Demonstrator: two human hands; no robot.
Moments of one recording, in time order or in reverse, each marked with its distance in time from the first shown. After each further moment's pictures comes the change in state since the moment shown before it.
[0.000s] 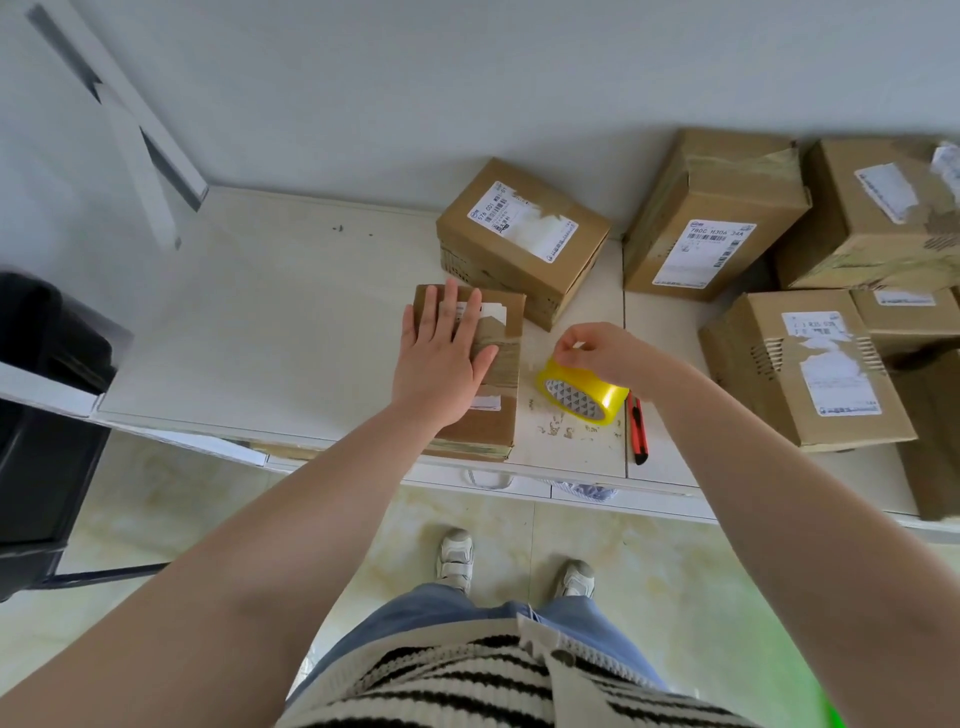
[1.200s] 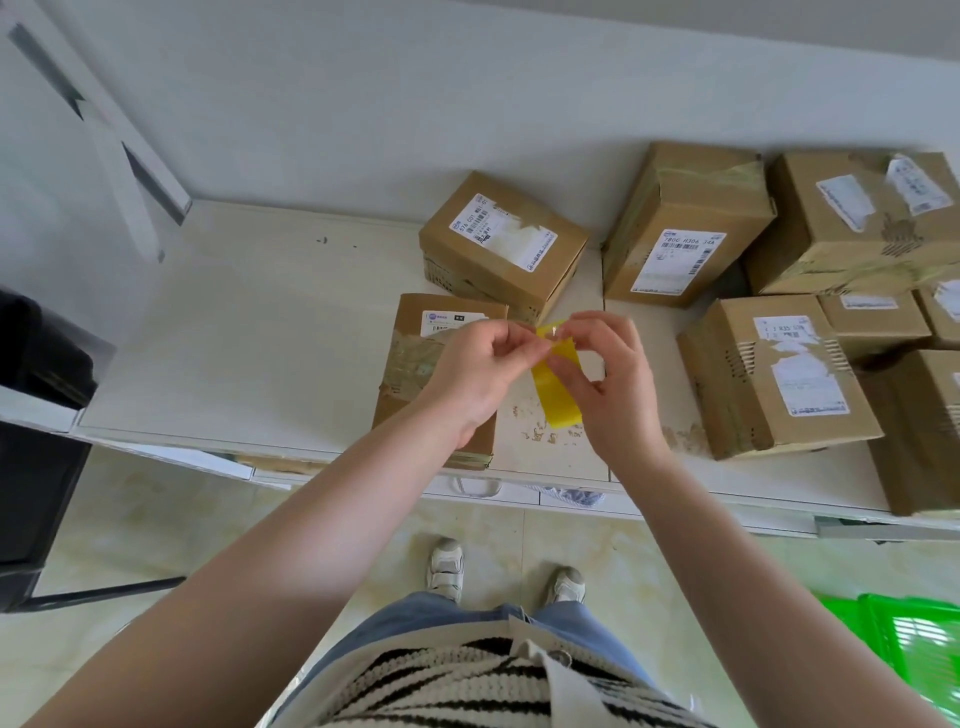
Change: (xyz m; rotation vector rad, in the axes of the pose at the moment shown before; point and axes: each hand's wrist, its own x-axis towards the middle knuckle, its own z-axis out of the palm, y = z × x) left_hand -0.035 0.072 -0.105 -1.365 -0.132 -0.230; right_hand -0.085 -0.015 0.033 0.210 0.641 -0.519
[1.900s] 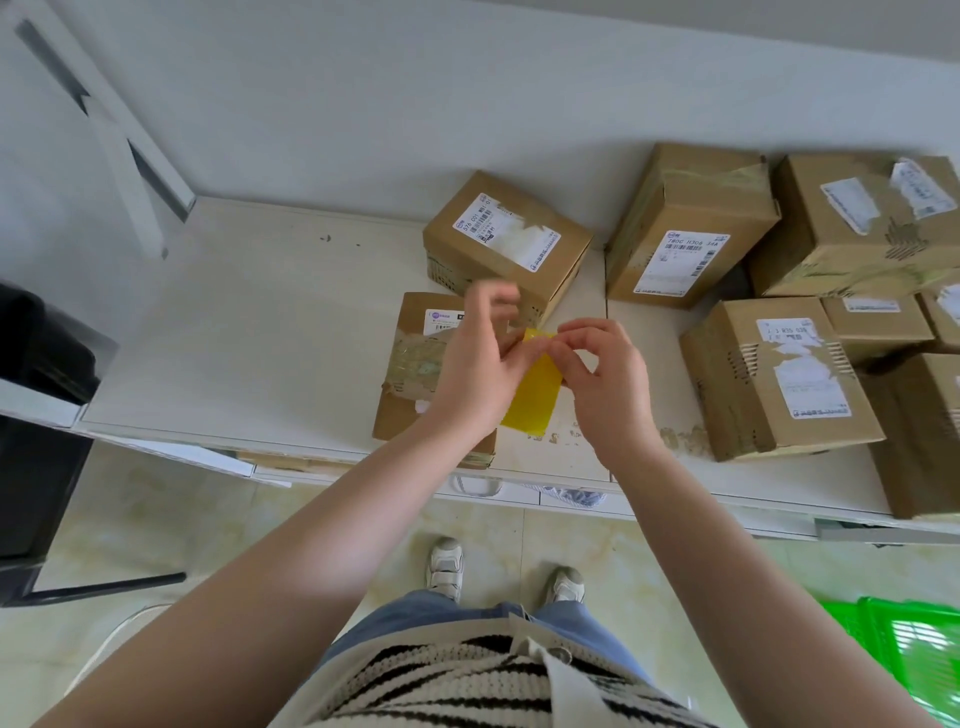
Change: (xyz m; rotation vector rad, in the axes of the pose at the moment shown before) left_hand 0.002 -0.005 0.001 0.164 0.139 0.230; right_hand 0.009 -0.005 0.012 0.020 -0.010 0.270
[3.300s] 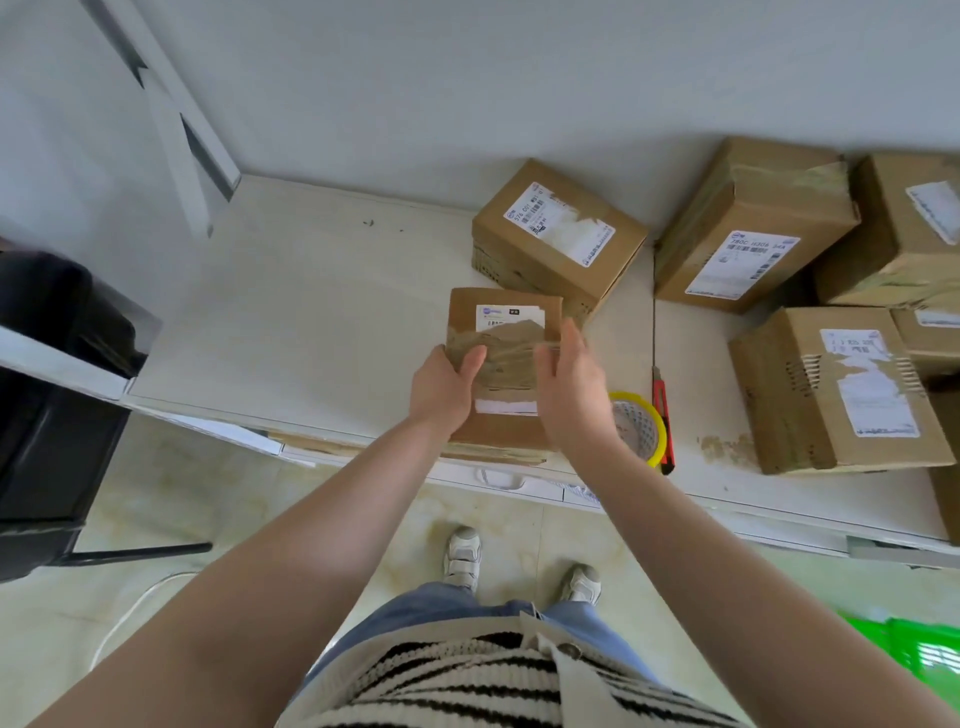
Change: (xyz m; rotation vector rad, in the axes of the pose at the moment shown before) left_hand 0.023 -0.116 -0.041 0.245 0.112 -0.484; right_hand 0.006 -0.001 0.078 -0.269 -0.094 0.074
